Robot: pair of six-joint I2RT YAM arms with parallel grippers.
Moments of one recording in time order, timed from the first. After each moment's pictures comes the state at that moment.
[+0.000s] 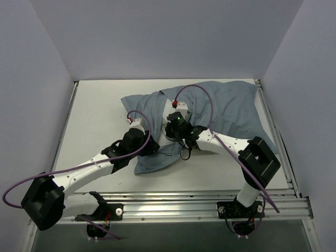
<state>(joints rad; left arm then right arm) -0.74 1.22 0.67 -0.06 -0.11 -0.82 0.81 1.68 1.07 -0.05 0.35 0.62</state>
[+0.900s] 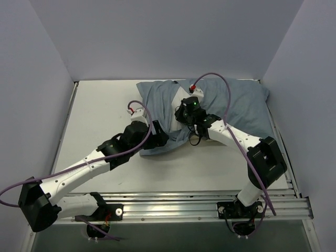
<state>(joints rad) -0.85 1.15 0.89 -0.30 -0.23 -0.83 0.60 1.64 1.14 -0.04 0.20 0.68</state>
